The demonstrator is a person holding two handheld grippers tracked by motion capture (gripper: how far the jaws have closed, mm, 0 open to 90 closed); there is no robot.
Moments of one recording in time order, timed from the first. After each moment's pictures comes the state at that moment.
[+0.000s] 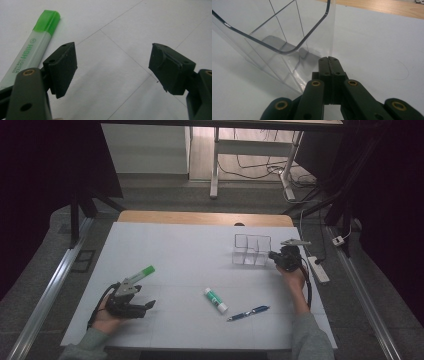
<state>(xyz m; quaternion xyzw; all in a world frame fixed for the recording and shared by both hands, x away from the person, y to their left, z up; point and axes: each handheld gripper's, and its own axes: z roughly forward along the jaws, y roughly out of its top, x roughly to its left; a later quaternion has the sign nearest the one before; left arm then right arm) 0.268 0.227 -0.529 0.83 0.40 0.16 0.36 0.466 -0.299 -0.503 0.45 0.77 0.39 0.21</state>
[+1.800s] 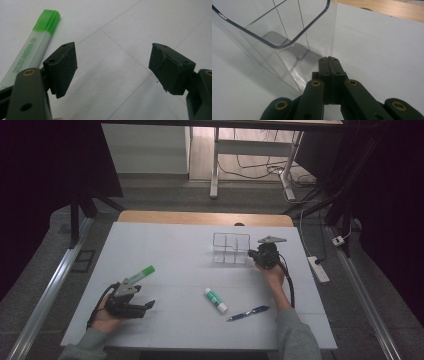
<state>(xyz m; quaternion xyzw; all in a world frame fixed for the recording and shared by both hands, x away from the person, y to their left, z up) 0.269 0.228 -0.529 0.83 0.40 0.16 0.36 0.475 -0.231 -0.511 0.42 0.79 0.40 0.19</state>
